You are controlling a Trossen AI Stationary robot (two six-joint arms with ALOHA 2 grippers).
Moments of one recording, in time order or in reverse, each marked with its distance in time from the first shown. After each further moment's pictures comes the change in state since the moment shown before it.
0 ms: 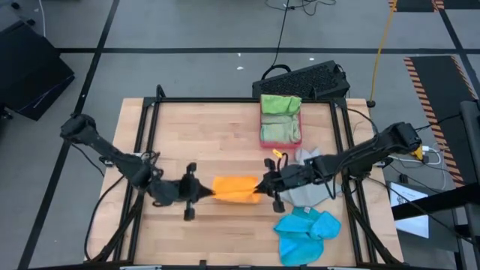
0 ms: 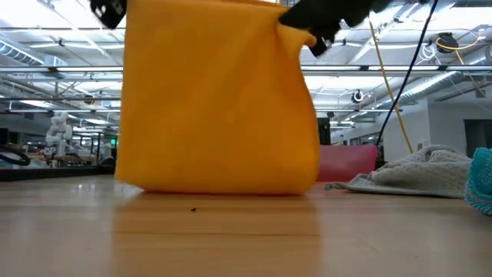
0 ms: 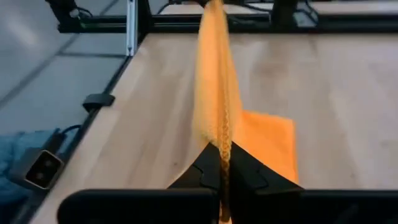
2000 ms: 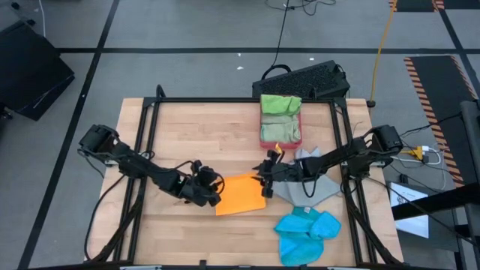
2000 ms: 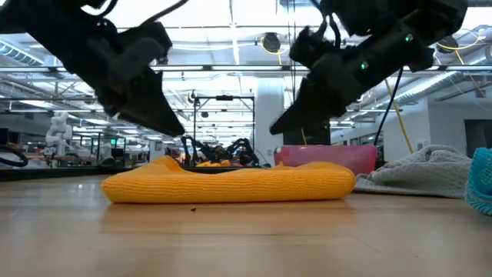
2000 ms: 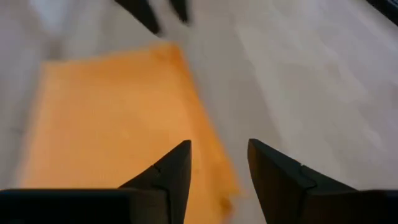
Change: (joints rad) left arm 0.171 0.342 -0.065 0.058 -0.152 -0.334; right arm -0.119 0.212 -0.173 0.271 0.210 -0.032
